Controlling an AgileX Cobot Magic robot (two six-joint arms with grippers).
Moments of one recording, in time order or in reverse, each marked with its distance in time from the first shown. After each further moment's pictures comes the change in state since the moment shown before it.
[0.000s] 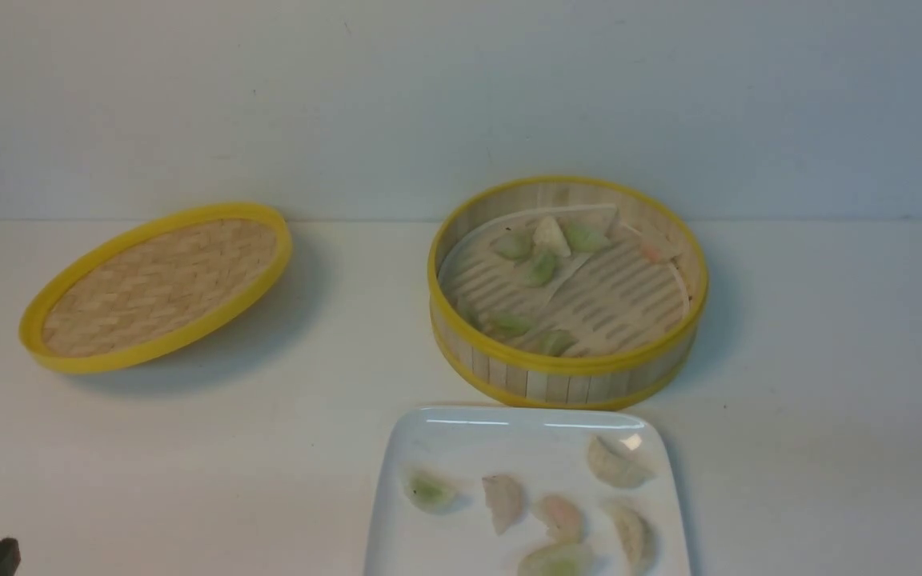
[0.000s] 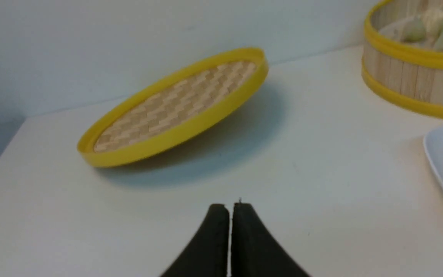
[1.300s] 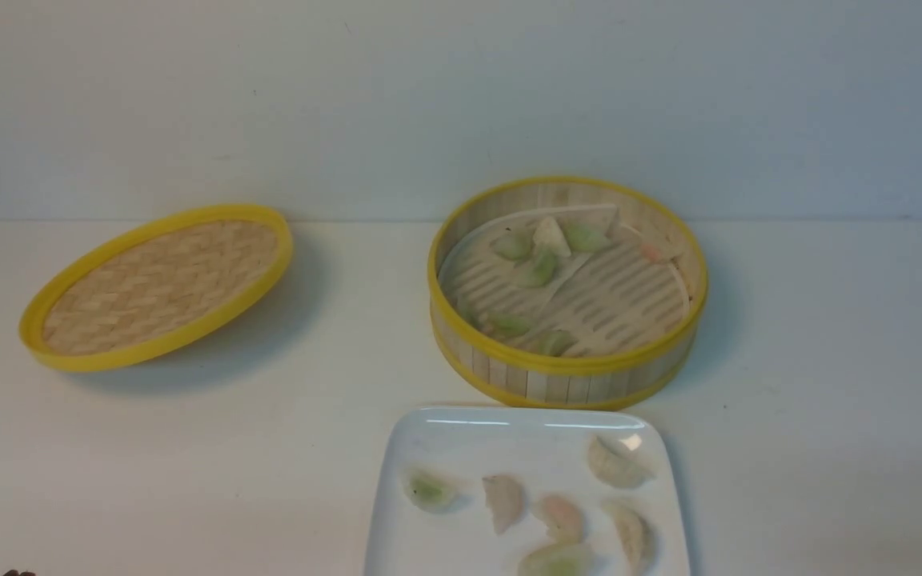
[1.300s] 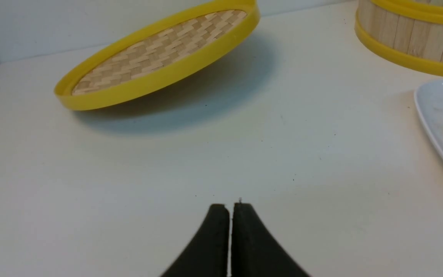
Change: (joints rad) right arm 0.000 -0.019 0.213 -0.013 0.158 -0.425; left arm 0.000 0.000 -0.002 0.014 0.148 -0.023
